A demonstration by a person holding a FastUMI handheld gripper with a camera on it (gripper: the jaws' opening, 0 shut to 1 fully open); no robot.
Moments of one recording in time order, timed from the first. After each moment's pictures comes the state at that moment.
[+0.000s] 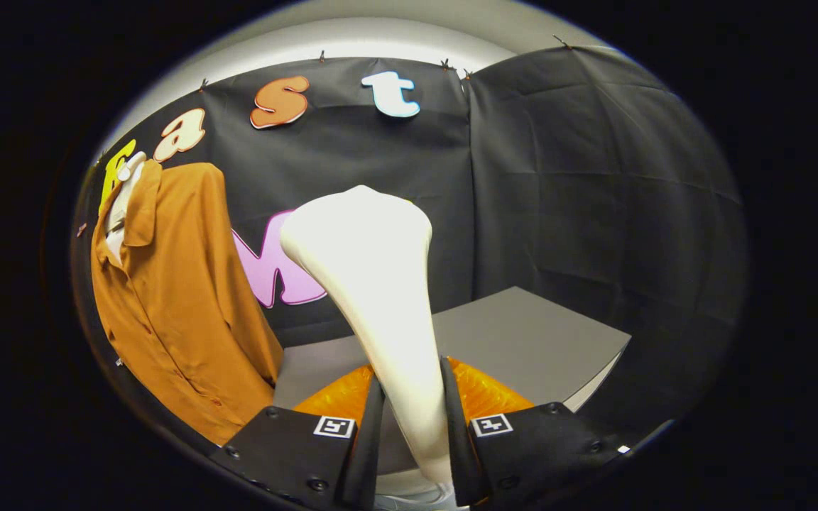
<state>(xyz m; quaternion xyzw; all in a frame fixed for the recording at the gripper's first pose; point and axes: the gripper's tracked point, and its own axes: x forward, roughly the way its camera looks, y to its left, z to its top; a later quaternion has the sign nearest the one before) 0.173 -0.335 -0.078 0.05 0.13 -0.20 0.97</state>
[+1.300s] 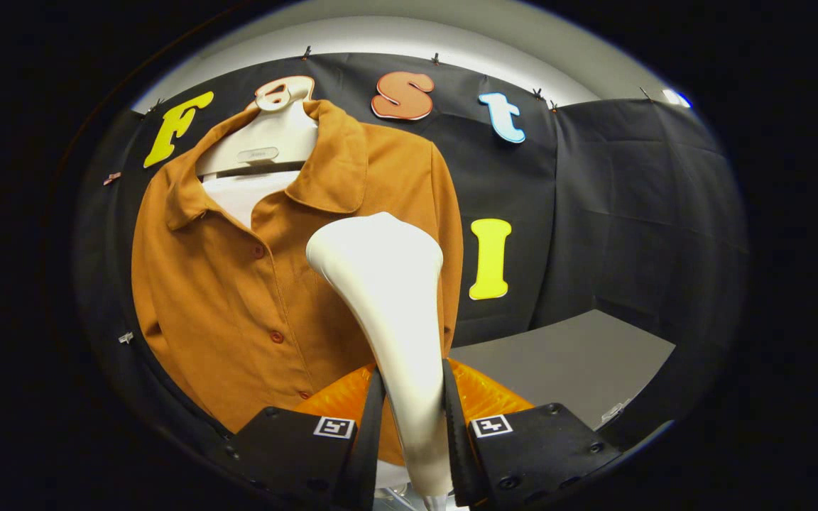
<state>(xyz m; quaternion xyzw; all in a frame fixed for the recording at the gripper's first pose) 0.254 -0.092 -0.093 -0.01 0.16 -0.14 0.98</state>
